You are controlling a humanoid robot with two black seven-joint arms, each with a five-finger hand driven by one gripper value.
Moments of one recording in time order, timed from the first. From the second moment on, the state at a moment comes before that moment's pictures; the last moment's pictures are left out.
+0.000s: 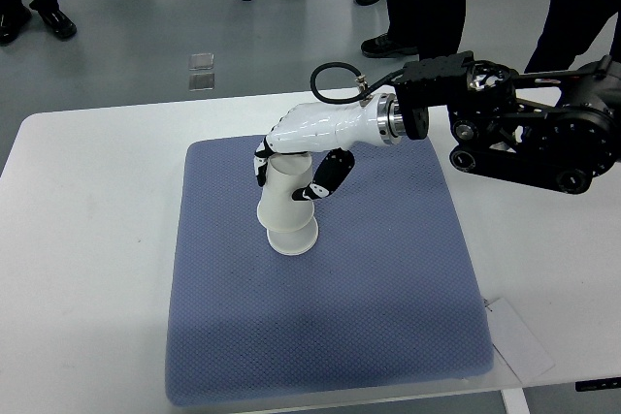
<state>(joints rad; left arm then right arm) -0.01 0.00 -0.05 -0.17 0.05 0.14 -0.04 1.35 -0.37 -0.04 1.28 -1.44 0.14 0.28</state>
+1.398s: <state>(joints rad) -0.01 0.00 -0.05 -0.17 0.05 0.14 -0.04 0.92 -0.40 0.46 0.73 -0.39 0.25 0.15</state>
